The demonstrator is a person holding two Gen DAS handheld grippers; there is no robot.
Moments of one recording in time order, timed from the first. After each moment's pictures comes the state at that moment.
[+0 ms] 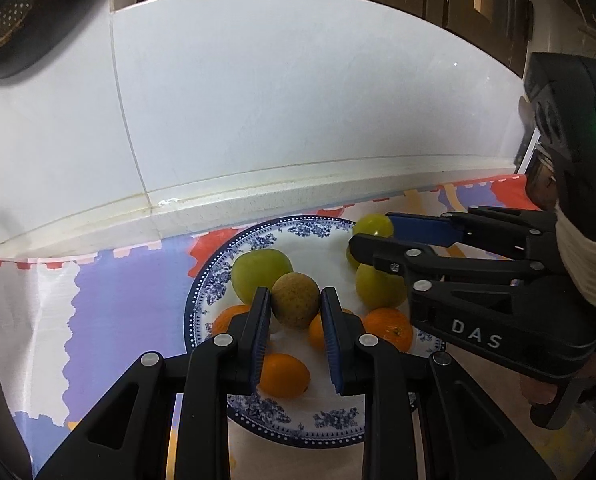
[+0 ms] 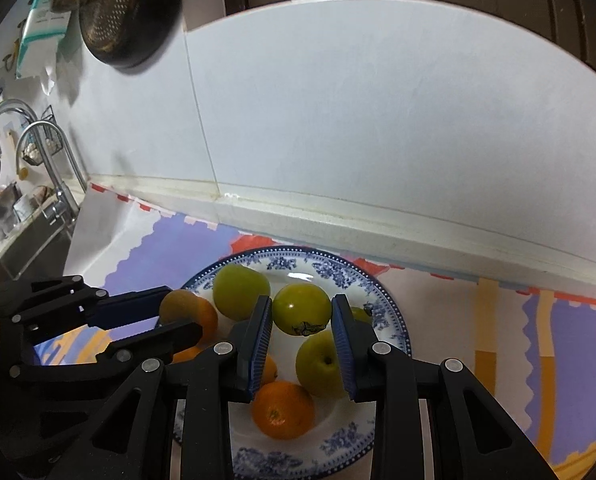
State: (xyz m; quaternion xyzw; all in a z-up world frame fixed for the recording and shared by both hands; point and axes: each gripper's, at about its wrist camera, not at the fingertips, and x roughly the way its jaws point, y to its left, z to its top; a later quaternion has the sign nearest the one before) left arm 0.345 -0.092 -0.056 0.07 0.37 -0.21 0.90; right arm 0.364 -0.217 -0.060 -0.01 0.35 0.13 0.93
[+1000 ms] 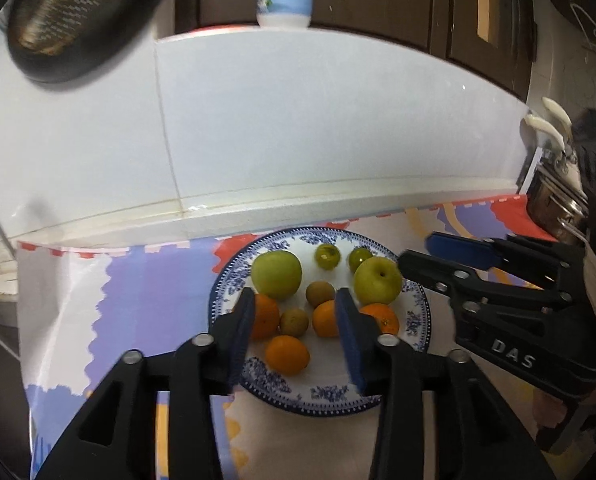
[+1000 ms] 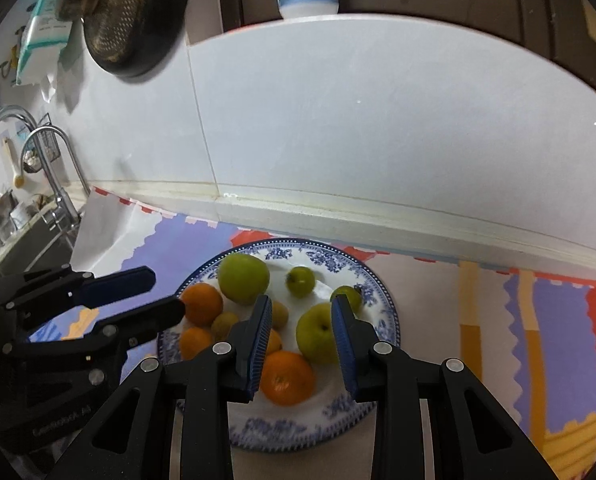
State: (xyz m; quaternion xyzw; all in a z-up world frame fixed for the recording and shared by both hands) left arm 0.300 -0.075 -0.031 0.05 0.33 -0.17 0.93; right arm 0.317 -0.224 -0.039 0.00 0.32 0.10 0.94
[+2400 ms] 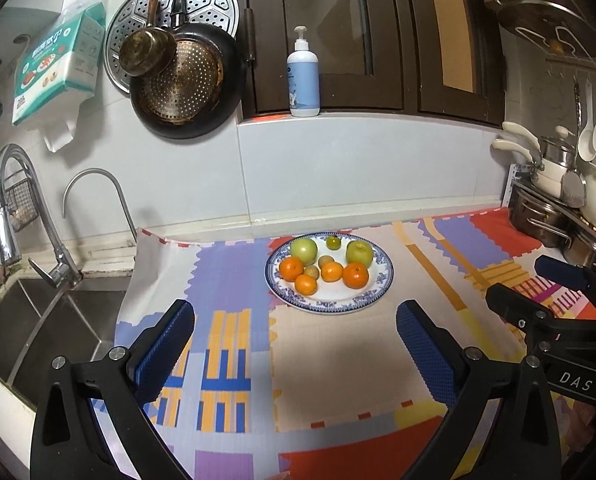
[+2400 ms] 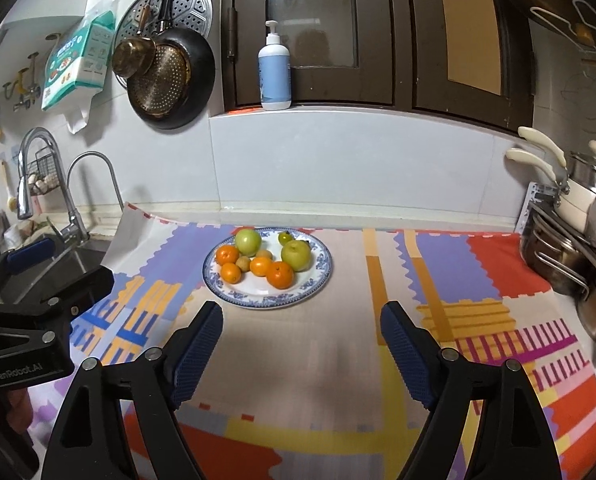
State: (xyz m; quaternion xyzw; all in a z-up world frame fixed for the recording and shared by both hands) left arm 0.097 -0.039 0.029 0.06 0.25 -0.10 0.96; right arm 0.082 -0.229 0.012 0.01 0.25 0.00 0.97
